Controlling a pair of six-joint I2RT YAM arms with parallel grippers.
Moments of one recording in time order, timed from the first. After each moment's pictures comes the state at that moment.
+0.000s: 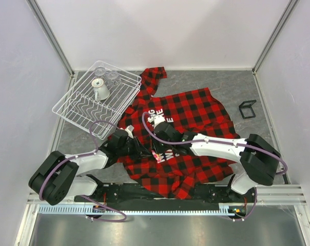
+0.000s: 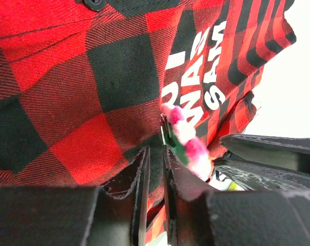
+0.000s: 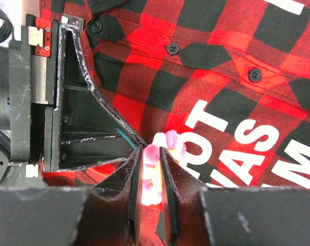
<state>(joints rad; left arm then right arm) -0.57 1.28 0.30 0.27 0.40 -1.05 1.04 1.55 0.94 -0.13 0.12 0.50</state>
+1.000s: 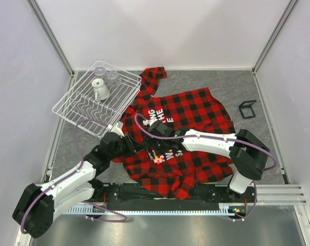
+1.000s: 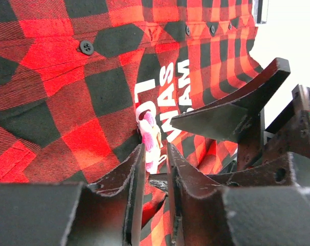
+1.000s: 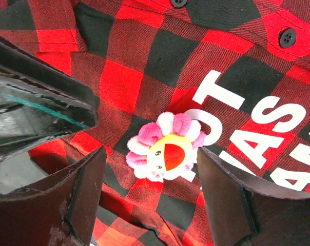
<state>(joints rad) -0.57 0.90 0.27 0.10 0.20 -1.00 1.02 1.68 1.09 -0.38 -0.01 0.48</state>
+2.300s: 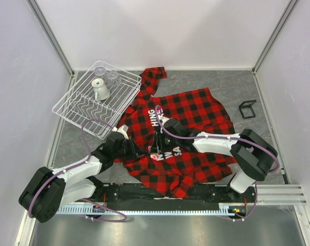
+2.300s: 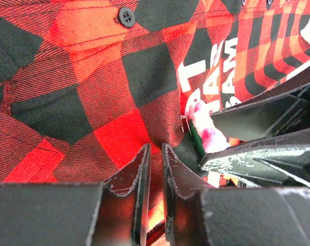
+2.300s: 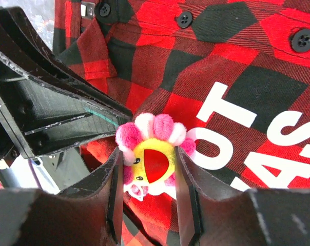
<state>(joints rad) -0.57 1.08 0.27 0.13 0.23 -0.94 0.89 1.63 0.85 0.04 -0.25 0.67</state>
